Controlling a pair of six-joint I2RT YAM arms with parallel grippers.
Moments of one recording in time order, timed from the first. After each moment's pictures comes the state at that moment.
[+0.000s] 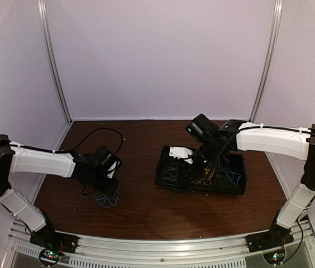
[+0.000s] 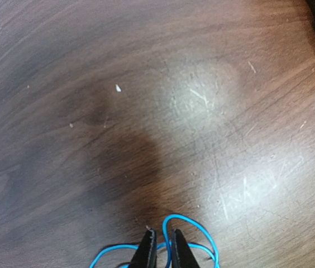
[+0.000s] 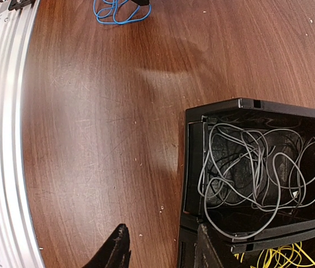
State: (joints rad) left arm -0.77 1.52 0.79 -0.42 -0.13 -0.31; right arm 0.82 1.66 1.32 -0.72 -0.32 -0.53
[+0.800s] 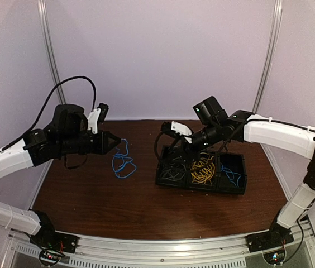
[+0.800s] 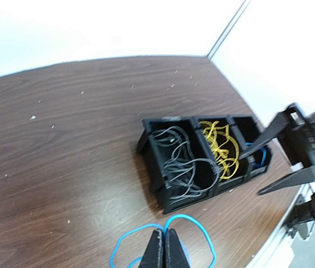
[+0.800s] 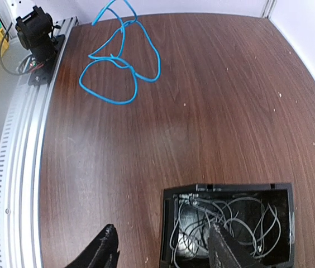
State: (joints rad) left arm -0.77 1.14 1.01 -0.36 0.02 -0.44; right arm 0.75 1.60 1.36 -0.55 -0.49 -0.48
